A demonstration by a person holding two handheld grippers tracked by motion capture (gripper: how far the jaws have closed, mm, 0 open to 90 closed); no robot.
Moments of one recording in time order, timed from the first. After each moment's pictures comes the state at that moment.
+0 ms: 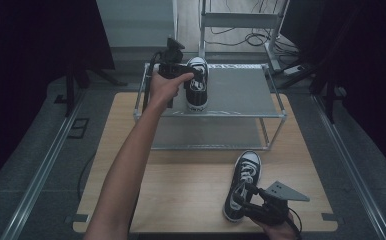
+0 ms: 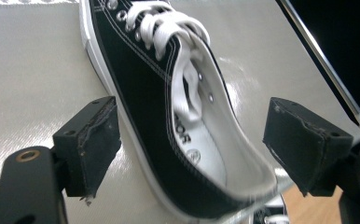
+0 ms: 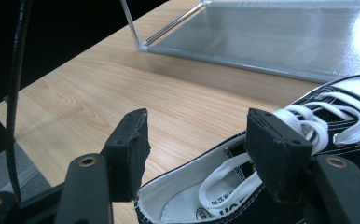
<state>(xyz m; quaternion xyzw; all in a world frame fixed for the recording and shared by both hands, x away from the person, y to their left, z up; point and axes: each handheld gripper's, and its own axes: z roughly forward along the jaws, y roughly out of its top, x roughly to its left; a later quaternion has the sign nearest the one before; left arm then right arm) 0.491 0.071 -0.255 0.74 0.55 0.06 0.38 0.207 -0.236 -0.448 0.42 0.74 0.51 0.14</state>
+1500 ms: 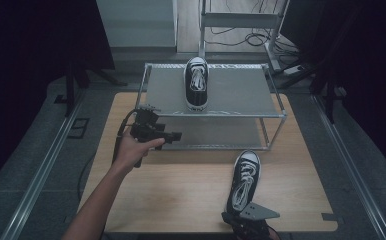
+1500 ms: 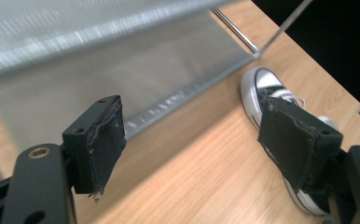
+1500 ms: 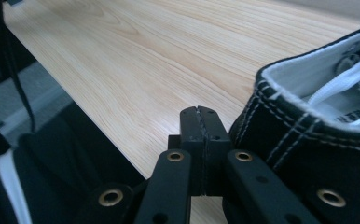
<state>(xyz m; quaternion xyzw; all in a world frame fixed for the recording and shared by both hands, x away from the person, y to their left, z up) 0.363 0.131 -0.355 0.79 0.44 0.04 0.41 0.175 -0.200 -0.500 0.37 0.81 0.44 0.10</state>
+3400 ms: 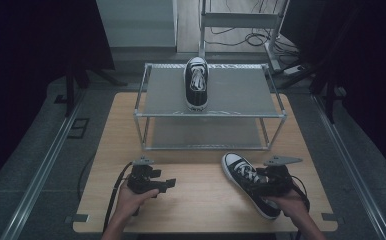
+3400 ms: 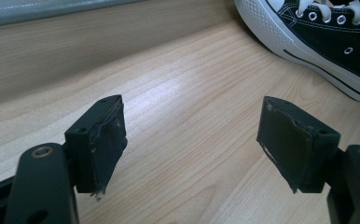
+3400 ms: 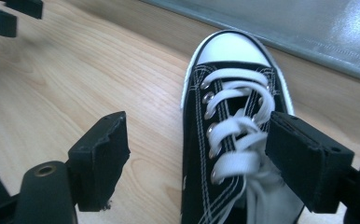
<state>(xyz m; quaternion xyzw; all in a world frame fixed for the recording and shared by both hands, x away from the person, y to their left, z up) 0.284 0.149 -0.476 0.78 0.46 0.01 0.42 0.284 -0.260 -0.437 0.42 0.82 0.38 0.09</state>
